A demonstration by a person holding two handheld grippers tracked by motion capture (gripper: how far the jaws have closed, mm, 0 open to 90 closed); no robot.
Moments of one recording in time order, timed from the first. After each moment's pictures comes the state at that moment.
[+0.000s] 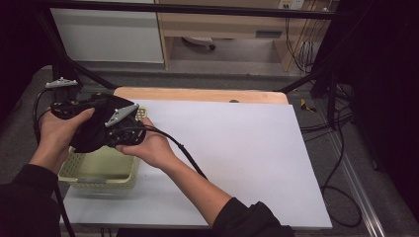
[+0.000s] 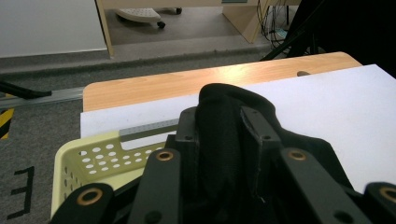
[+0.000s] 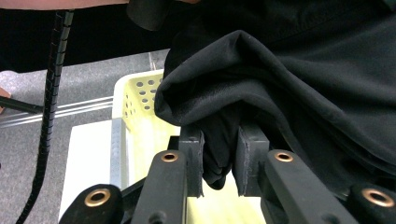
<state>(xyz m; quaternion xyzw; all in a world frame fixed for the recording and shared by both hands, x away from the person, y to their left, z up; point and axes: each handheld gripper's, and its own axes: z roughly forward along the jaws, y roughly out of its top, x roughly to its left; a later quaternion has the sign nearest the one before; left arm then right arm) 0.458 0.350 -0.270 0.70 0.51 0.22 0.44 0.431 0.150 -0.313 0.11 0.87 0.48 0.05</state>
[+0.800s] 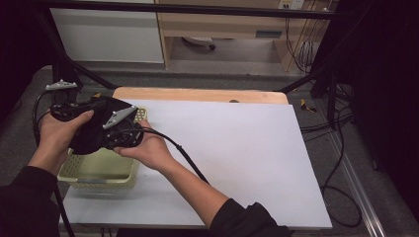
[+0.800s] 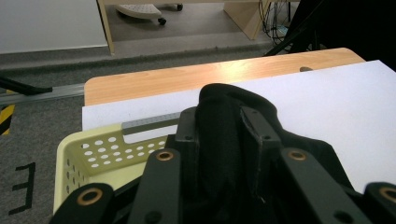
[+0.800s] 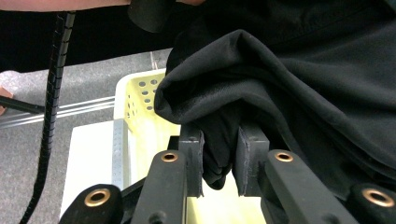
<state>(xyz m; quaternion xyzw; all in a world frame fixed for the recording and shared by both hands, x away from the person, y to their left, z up) 0.457 0.353 -0.277 0.71 0.51 0.22 0.44 0.429 0.157 -0.320 0.11 0.87 0.48 0.05</state>
